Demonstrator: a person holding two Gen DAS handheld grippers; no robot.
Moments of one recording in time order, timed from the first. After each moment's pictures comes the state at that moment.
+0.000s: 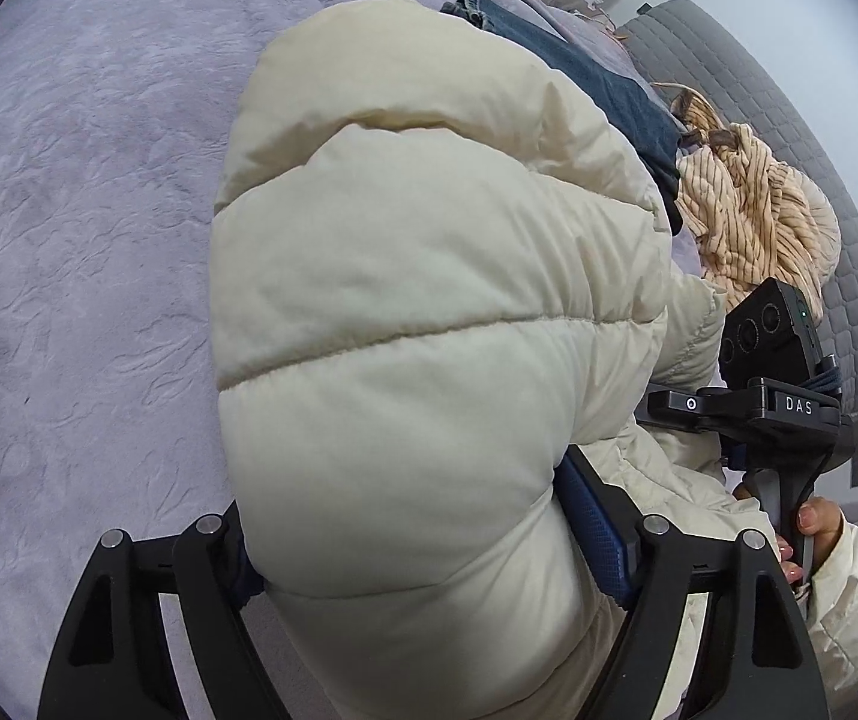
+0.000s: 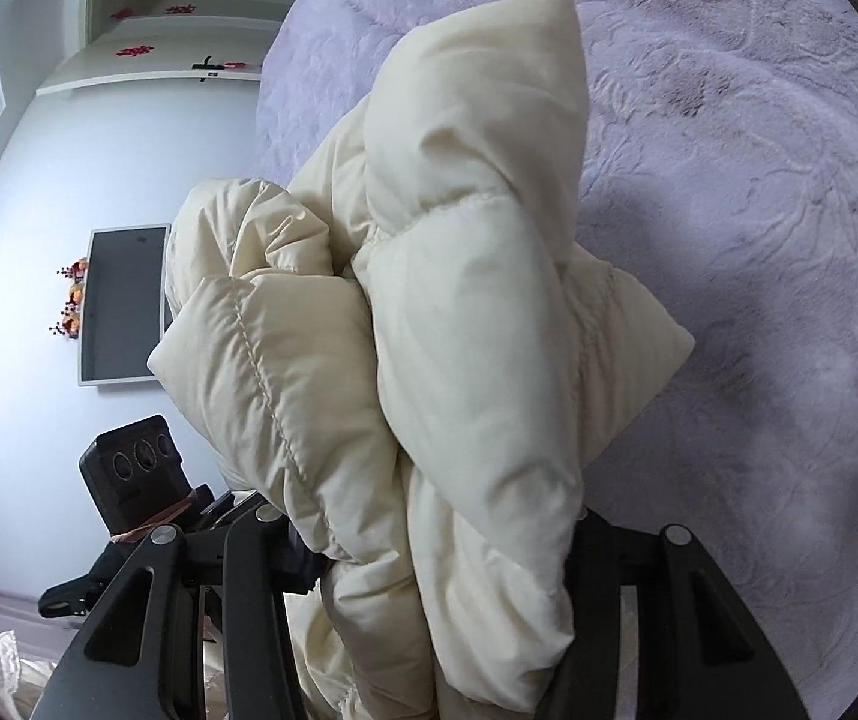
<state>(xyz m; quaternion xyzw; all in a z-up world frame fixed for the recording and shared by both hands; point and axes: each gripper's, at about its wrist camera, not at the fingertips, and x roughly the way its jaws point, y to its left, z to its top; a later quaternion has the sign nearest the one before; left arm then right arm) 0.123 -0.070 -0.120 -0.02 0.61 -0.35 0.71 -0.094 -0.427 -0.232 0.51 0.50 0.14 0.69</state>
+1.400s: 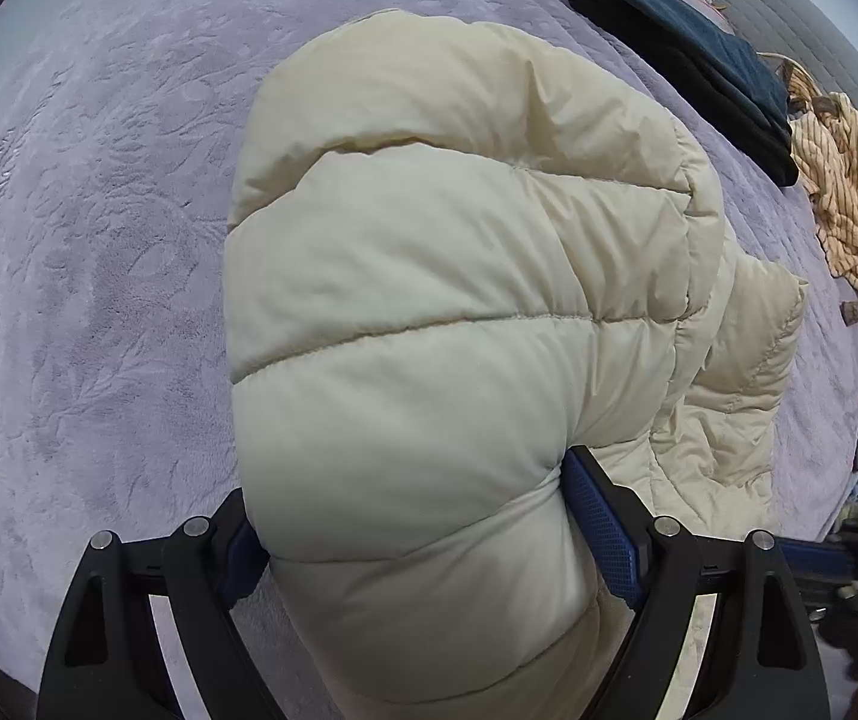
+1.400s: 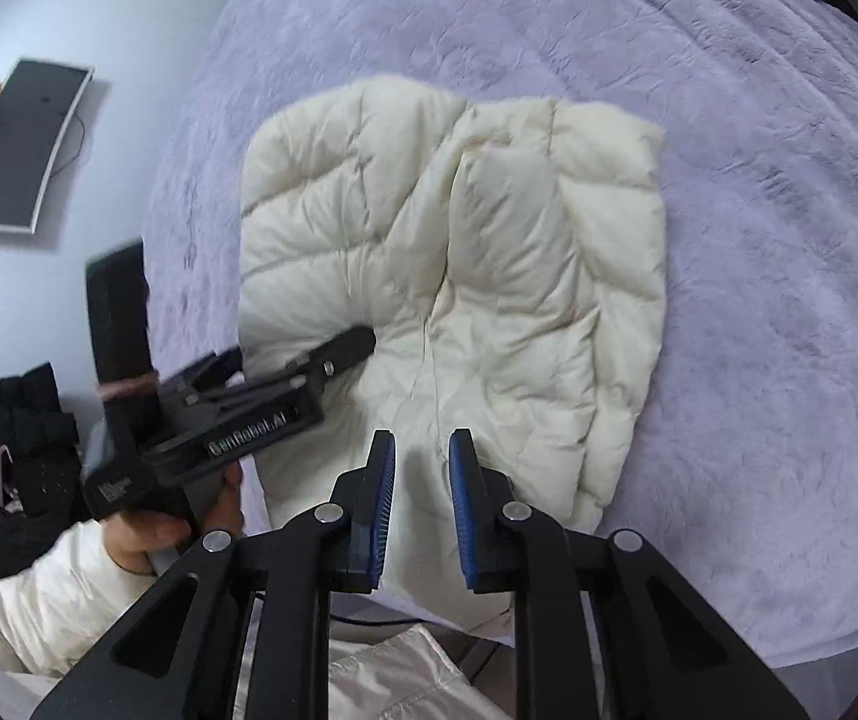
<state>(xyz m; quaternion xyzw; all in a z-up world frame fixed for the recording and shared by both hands) 0.068 -0.014 -0.168 0.05 0.64 -0.23 0.73 -0.143 -0.270 -0.152 0.26 0.64 0.06 0.72</state>
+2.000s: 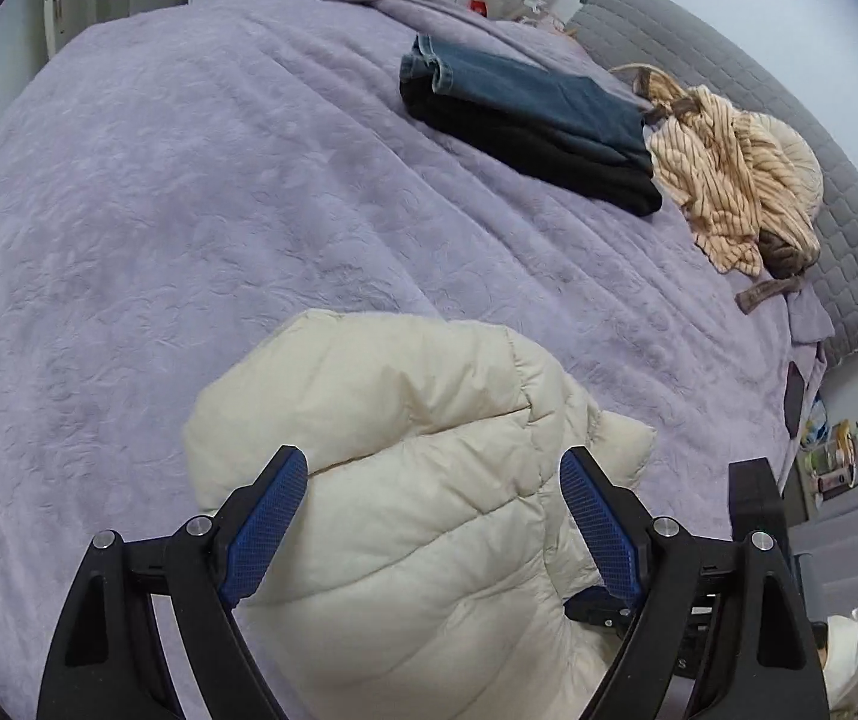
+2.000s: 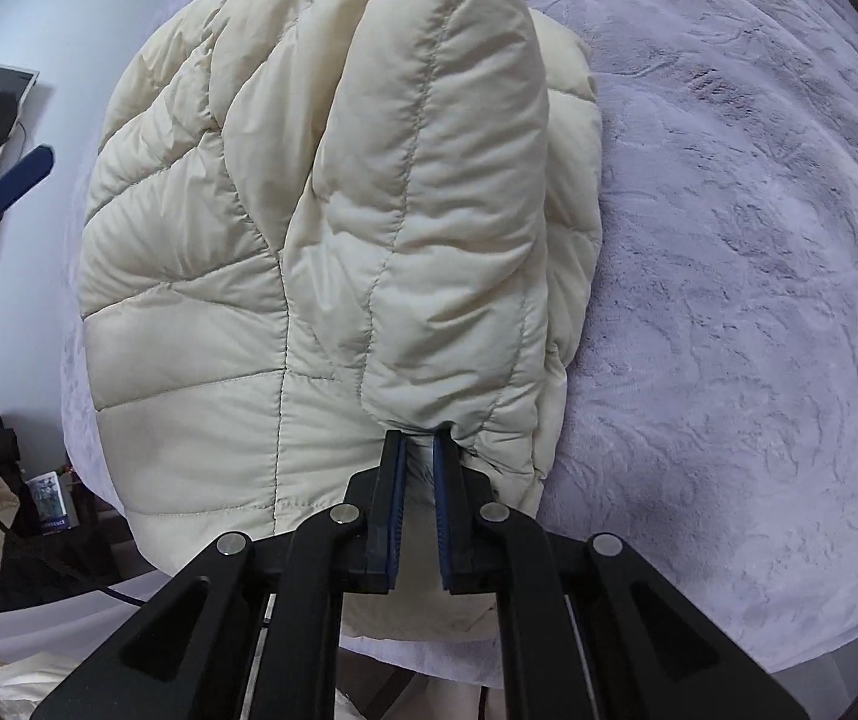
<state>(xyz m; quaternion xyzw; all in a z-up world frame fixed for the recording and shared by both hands) 0.101 -0.074 -0.088 0.07 0.55 -0.37 0.74 -0.178 -0.298 -0.196 0.28 0.63 -0.01 0.73</state>
